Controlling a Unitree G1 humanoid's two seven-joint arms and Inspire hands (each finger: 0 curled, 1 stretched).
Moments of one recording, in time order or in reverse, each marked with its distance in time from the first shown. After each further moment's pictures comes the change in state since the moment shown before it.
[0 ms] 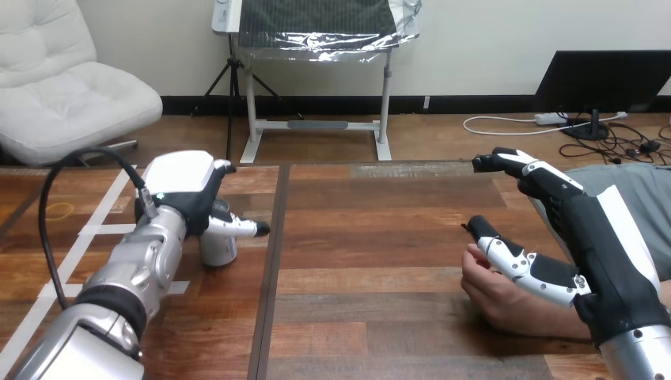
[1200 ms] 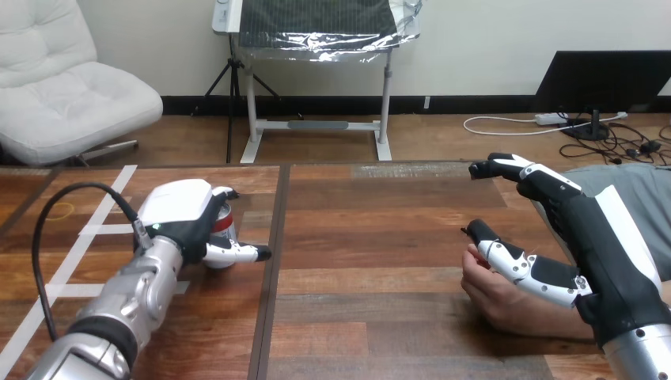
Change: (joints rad) left arm 0.093 0.010 0.017 -0.006 -0.039 -0.103 0.045; right arm 0.000 -0.028 -0.002 -0.002 0.003 0.008 0.006
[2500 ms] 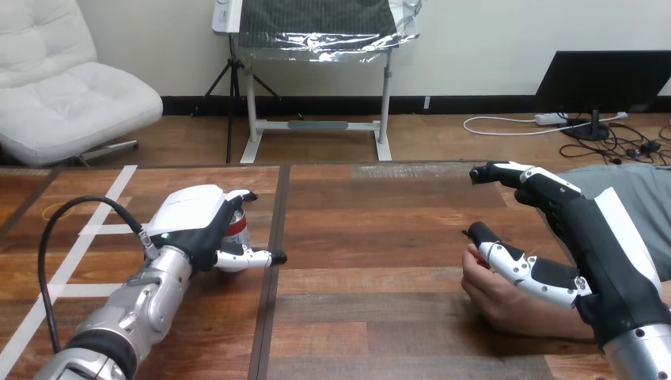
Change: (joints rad) left arm 0.042 0.001 0.023 -0.038 -0.019 -0.087 0.006; right arm -0.002 -0.003 0.000 -0.005 -0.009 0.029 0.004
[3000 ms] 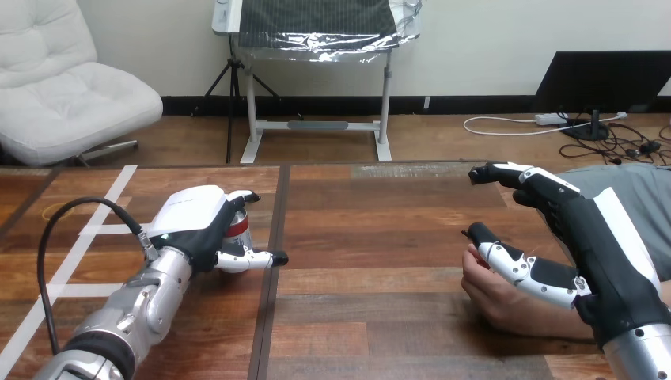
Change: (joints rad) left arm 0.006 0.005 0.005 -0.005 0.001 -0.022 -0.001; right arm -0.001 0.000 0.000 0.000 -0.004 0.001 0.004
